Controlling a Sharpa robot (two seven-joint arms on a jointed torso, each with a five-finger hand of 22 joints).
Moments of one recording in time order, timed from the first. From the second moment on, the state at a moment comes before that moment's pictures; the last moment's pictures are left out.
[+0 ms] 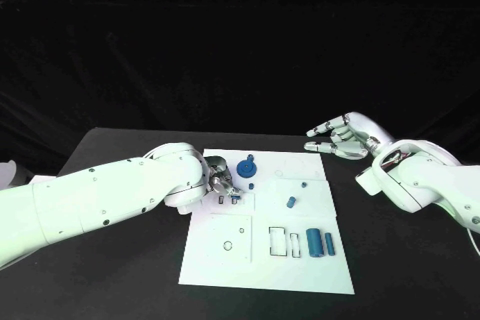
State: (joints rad) left arm 1.30 -0.64 -0.05 1.50 -1.03 0.03 -0.67; left_hand 1.22 -0.12 0.55 0.25 0.22 0.84 0.04 0.71 0.72 1.40 -0.04 1.28 1.22 1.47 -0.10 1.57 1.31 0.04 1.47 0.01 1.48 1.31; right arm 1.24 -0.99 0.02 1.58 -0.95 -0.44 0.11; right_hand 1.30 -0.07 -0.02 0.14 0.20 1.03 0.14 0.07 0.08 1.47 0.05 1.36 1.31 1.47 -0.02 1.52 1.31 0.01 1.46 0.08 1.54 1.31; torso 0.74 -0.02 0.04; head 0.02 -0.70
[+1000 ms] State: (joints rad) left arm 1.29 -0.64 -0.06 1.50 -1.14 0.08 -0.67; left_hand 1.20 -0.14 0.56 0.23 0.22 0.85 0.04 0.71 0.72 1.40 -0.04 1.27 1.21 1.47 -0.10 1.57 1.31 0.04 1.47 0.01 1.48 1.31; right arm 1.24 -0.99 0.02 1.58 -0.95 -0.44 0.11; right_hand 1.30 -0.07 -0.02 0.14 0.20 1.03 0.14 0.07 0.08 1.47 0.05 1.36 1.31 1.47 -0.02 1.52 1.31 0.01 1.46 0.08 1.54 1.31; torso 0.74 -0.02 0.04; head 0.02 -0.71
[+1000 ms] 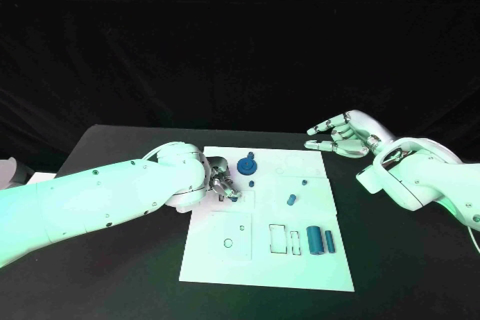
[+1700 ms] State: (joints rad) left arm 1.29 -0.64 -0.06 1.50 -1.14 0.10 -0.67; left_hand 1.20 -0.14 0.56 0.22 0.21 0.85 0.04 0.72 0.73 1.40 -0.04 1.27 1.21 1.47 -0.10 1.57 1.31 0.04 1.47 0.01 1.48 1.31; right arm 1.24 -0.99 0.02 1.58 -0.95 -0.43 0.11; right_hand 1.30 -0.07 -0.02 0.14 0.20 1.03 0.14 0.07 0.08 1.47 0.05 1.36 1.31 1.47 -0.02 1.52 1.31 0.01 1.46 0.08 1.54 1.31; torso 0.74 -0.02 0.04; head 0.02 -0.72
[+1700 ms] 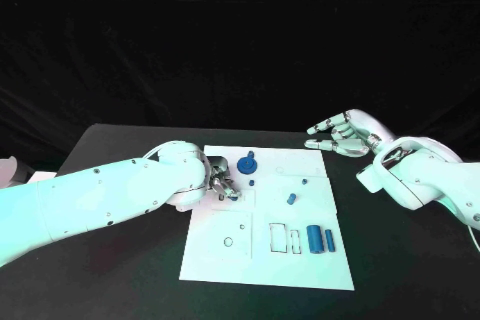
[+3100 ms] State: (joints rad) left arm 1.29 -0.61 -0.06 1.45 -1.13 0.13 -0.68; left_hand 1.03 -0.14 0.45 0.16 0.21 0.96 0.00 0.70 0.70 1.43 -0.06 1.31 1.26 1.47 -0.11 1.57 1.31 0.04 1.46 0.00 1.51 1.31; right arm 1.24 -1.00 0.02 1.59 -0.95 -0.43 0.11; right_hand 1.29 -0.06 -0.04 0.15 0.20 1.03 0.14 0.07 0.08 1.47 0.05 1.36 1.31 1.47 -0.02 1.52 1.31 0.01 1.46 0.08 1.54 1.31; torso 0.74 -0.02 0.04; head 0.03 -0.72
